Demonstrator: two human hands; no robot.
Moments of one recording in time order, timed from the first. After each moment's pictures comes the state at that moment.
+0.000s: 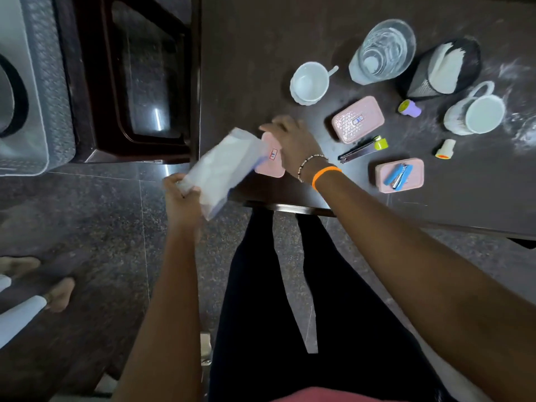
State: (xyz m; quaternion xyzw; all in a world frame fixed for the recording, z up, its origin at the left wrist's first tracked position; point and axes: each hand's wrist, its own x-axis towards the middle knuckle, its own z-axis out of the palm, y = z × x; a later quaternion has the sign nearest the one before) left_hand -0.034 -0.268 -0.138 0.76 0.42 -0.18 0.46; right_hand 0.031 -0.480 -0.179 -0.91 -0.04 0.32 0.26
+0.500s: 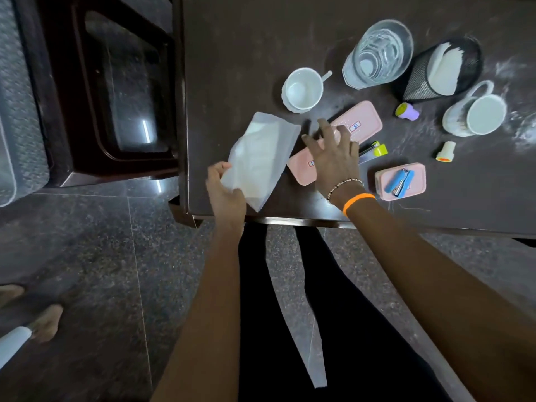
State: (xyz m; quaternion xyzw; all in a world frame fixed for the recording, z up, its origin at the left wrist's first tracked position) left_hand -0.018 -0.348 -0.176 0.75 0.35 -0.21 0.52; right_hand 0.001 -0.533 -0.183 -0.96 0.03 0.27 0.04
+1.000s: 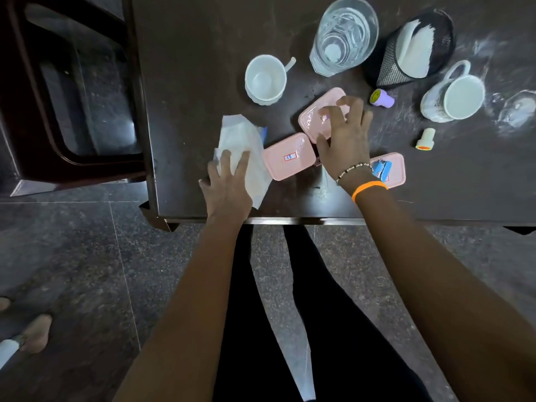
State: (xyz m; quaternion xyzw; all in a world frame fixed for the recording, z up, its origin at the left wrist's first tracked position) left_hand -0.023 -0.387 -0.208 0.93 -0.05 -0.37 0.03; right_hand 0.004 -0.591 -0.186 -0.95 0.17 0.16 0.19
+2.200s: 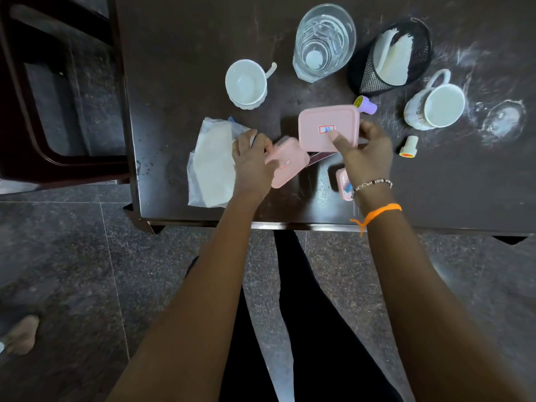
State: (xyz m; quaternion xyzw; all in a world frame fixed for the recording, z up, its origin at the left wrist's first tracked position) left_hand 0.009 -0.468 -0.208 0.88 0.04 -0.32 0.33; right_hand -0.010 -0.629 -0.161 -0.76 0.44 0.07 0.46
